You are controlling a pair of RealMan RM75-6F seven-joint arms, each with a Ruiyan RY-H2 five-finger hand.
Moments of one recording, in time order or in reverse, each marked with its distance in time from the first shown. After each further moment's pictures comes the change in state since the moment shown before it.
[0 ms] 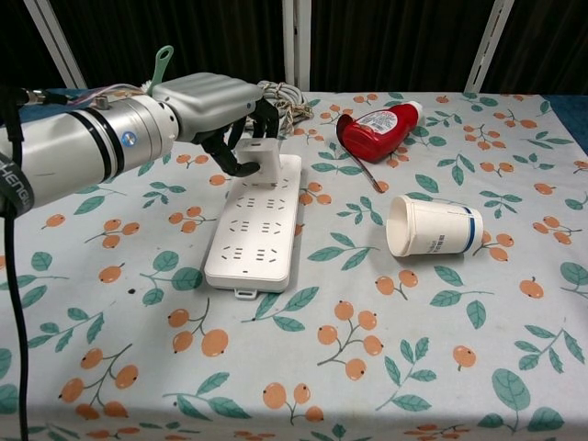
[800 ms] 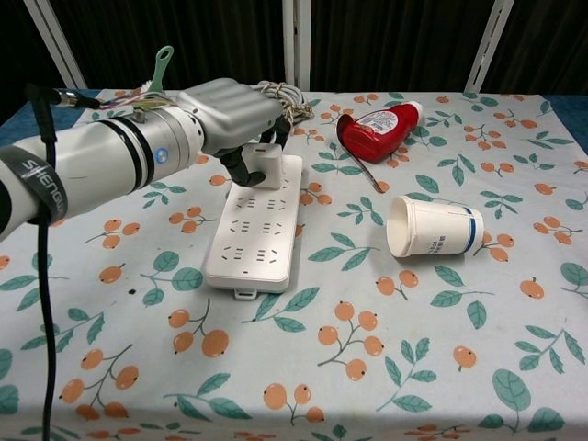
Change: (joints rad) left arm -0.083 -0.040 0.032 -0.065 -0.213 0.068 0.317; right arm -0.008 -0.006 -0.002 0.032 0.000 0.003 0.036
